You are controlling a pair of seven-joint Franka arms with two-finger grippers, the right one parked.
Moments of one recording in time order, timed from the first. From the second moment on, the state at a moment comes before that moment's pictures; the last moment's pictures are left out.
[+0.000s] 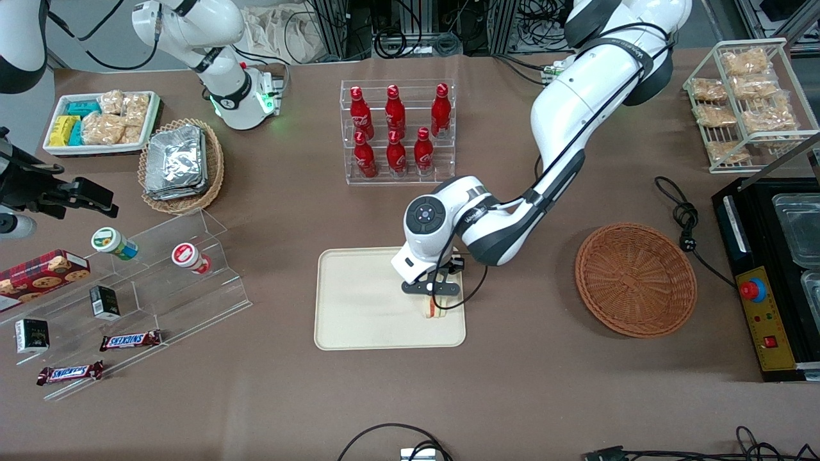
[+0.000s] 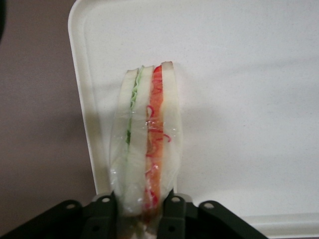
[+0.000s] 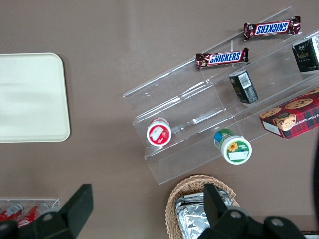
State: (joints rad) arm -0.32 0.94 -0.58 -1.29 0.58 2.02 -0.90
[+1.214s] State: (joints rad) arm -0.27 0.85 -0.58 -1.24 0.58 2.00 -1.09
